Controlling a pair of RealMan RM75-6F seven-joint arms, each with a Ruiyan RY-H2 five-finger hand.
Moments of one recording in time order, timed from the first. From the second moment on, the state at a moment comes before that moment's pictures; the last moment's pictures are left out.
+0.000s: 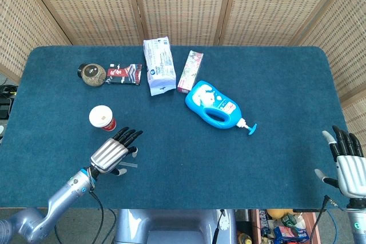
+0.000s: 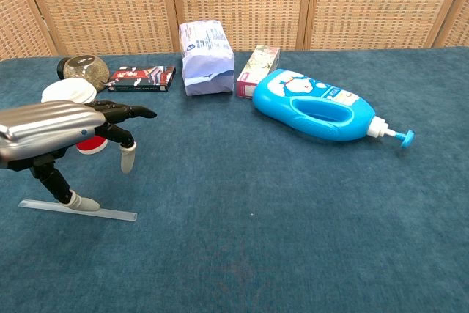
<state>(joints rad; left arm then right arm) -0.54 -1.39 -0.07 -1.61 1.54 0.92 0.27 0.07 -1.12 0.09 -1.56 -1.48 1.49 -0.02</state>
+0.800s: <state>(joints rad) -0.56 -1.51 -0.02 -1.50 1.45 0.91 0.33 0.08 -1.12 0.09 -1.55 -1.47 1.47 0.00</state>
